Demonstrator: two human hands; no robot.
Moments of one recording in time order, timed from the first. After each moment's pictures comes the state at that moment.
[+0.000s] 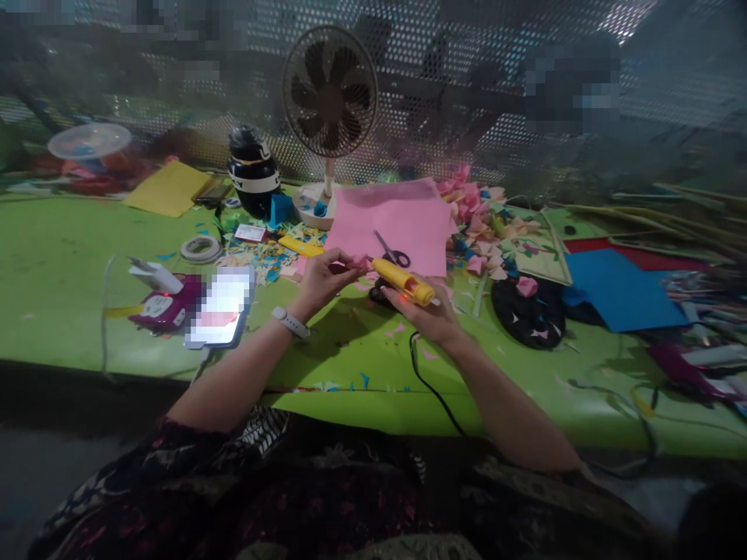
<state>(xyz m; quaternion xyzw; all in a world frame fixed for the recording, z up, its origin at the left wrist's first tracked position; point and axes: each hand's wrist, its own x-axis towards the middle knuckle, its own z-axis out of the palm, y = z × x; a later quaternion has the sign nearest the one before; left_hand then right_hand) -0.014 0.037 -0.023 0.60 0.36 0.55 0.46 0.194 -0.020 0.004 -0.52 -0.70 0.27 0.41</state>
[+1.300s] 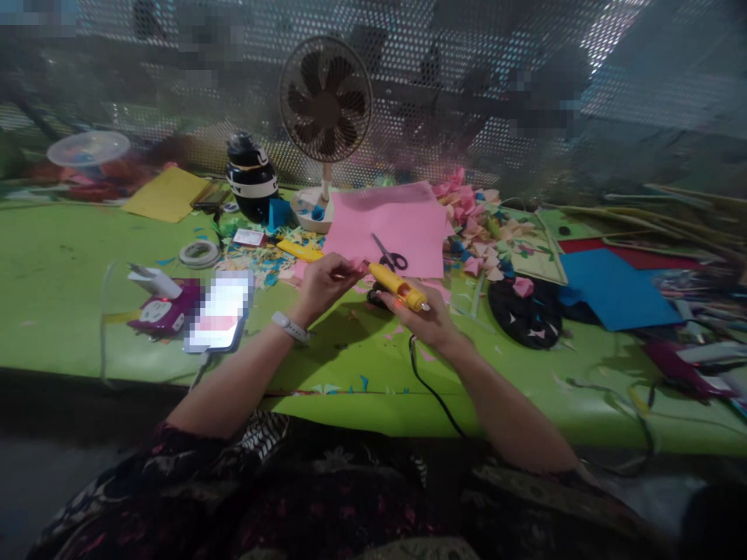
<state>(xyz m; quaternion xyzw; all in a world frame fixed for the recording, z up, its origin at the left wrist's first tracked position) -0.013 0.034 -0.025 0.68 0.36 0.57 0.28 0.193 -0.027 0.008 -0.51 -0.73 0.25 0.39</state>
